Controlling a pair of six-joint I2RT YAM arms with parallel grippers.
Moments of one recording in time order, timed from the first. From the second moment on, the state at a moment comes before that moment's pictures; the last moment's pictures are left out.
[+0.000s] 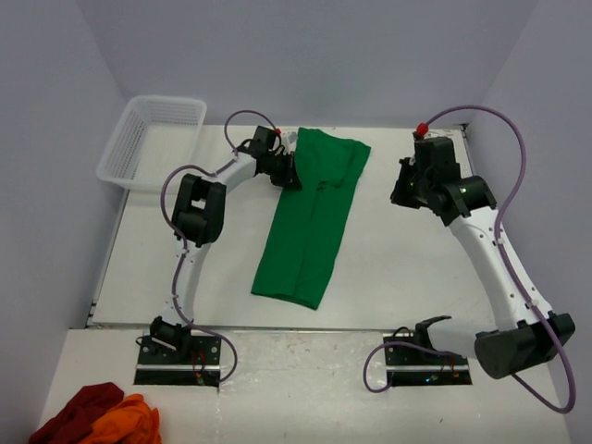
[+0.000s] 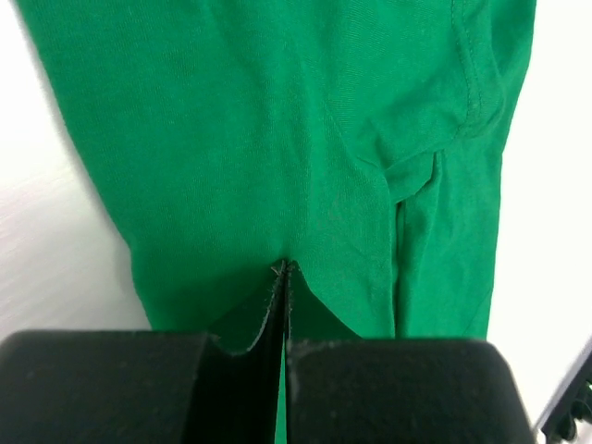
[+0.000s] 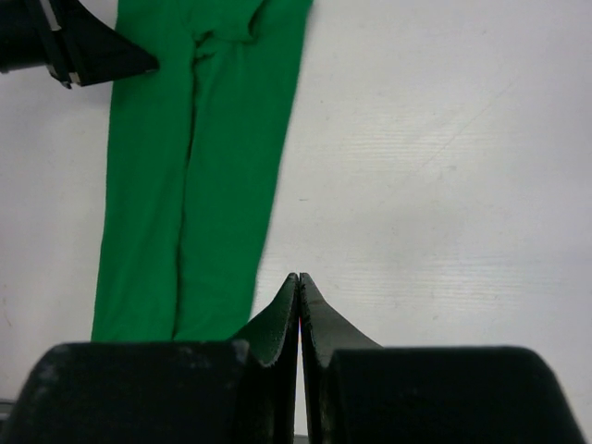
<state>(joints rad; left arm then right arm) -0.37 2.48 2.00 -0.44 0.55 -0.31 0.28 1.22 1.38 -0.93 0.09 0.43</state>
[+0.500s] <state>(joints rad) -0.32 2.21 1.61 -0.33 0.32 -0.37 0.42 1.34 1.13 -0.79 -0.03 0.44</state>
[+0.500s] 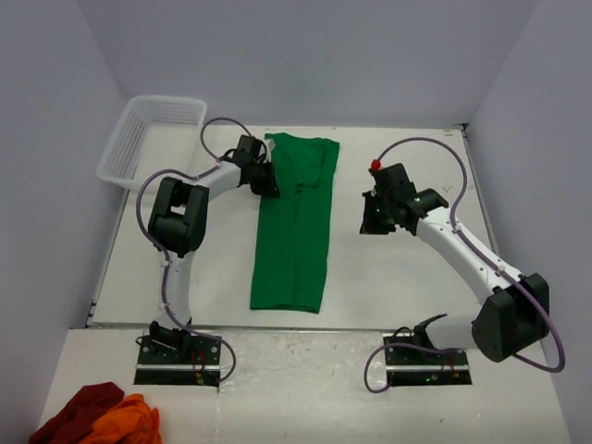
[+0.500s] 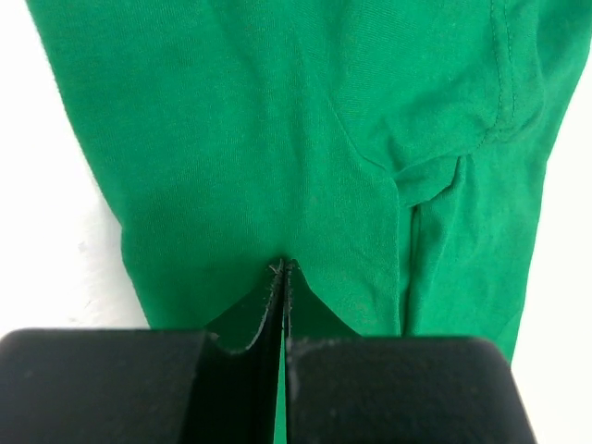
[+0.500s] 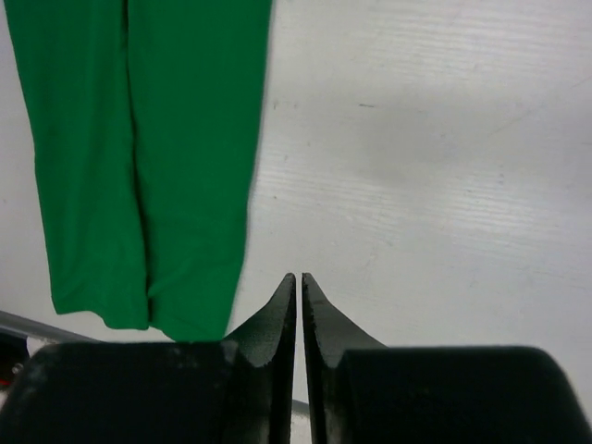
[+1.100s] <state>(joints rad) -0.38 1.93 1.56 -0.35 0.19 -0.45 0.69 1.12 0.66 -0.49 -0.33 0.67</state>
